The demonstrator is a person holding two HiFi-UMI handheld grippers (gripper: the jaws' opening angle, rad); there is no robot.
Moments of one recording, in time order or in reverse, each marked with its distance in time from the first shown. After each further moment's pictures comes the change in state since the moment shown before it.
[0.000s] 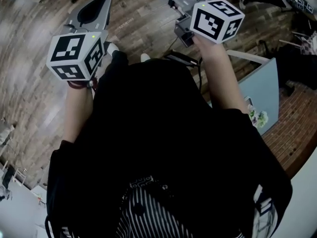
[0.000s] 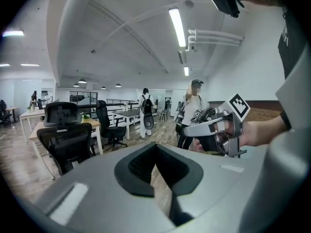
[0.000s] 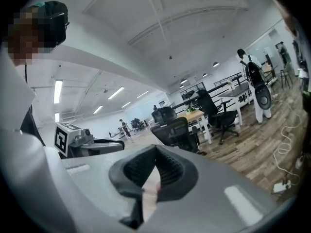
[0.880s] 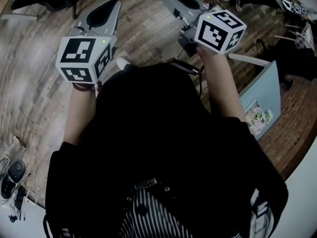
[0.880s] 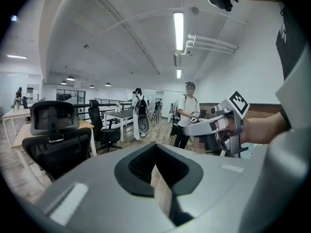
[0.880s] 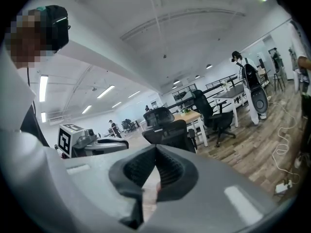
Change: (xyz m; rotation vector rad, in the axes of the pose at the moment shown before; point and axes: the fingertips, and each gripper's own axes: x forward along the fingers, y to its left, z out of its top) left arm 0.054 0.164 0.035 0.023 -0.002 -0.160; right arm 0.151 -0.008 0.063 0.030 -0.006 -0.117
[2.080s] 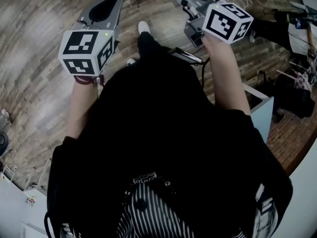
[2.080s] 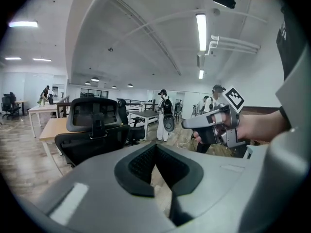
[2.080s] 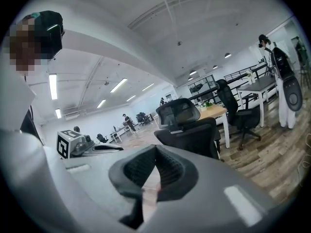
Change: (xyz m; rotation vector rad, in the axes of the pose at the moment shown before) left arm -0.056 0.195 -0.022 -0.099 -0.001 0.231; right arm 0.209 0.047 0.040 -0.053 0.098 0.190
